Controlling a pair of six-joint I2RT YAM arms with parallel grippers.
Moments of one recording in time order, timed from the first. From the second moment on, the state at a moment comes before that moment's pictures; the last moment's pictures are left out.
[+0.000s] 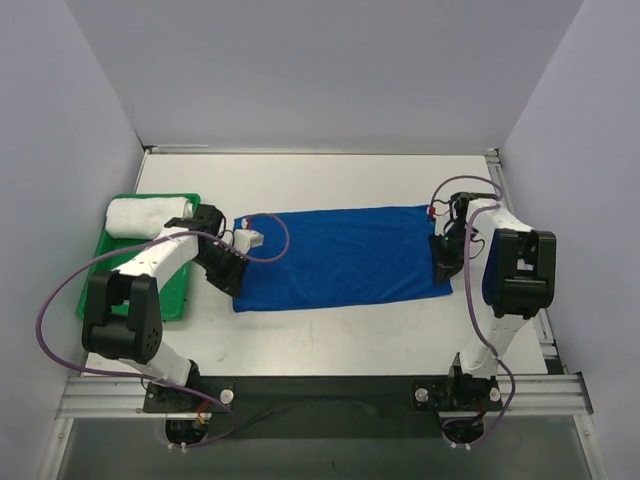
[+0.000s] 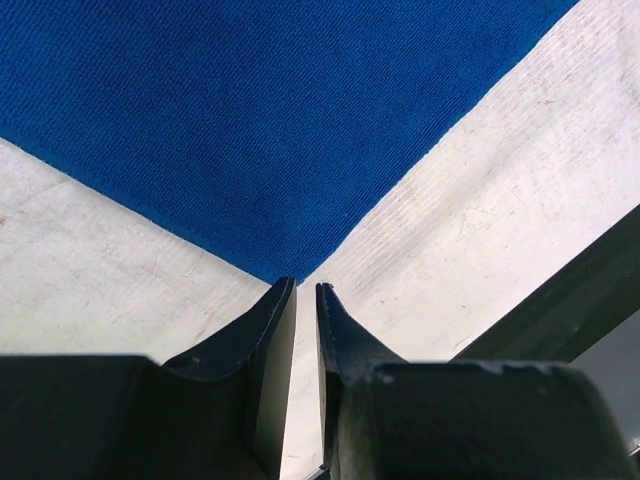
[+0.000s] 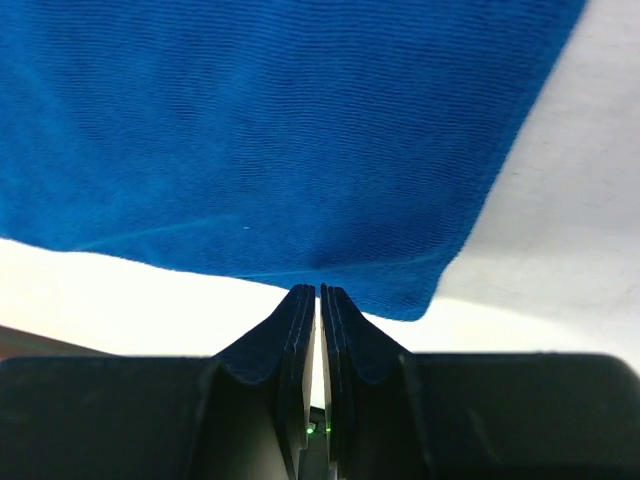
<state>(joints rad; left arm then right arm) -0.17 1.56 1.00 -0.90 0.42 0.46 -0.06 1.86 1.23 -1.01 -0.19 -0.19</state>
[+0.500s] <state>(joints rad) -0.25 1.64 1.00 -0.88 0.33 0.45 -0.10 1.91 1.19 -0.99 -0.12 -0.22</state>
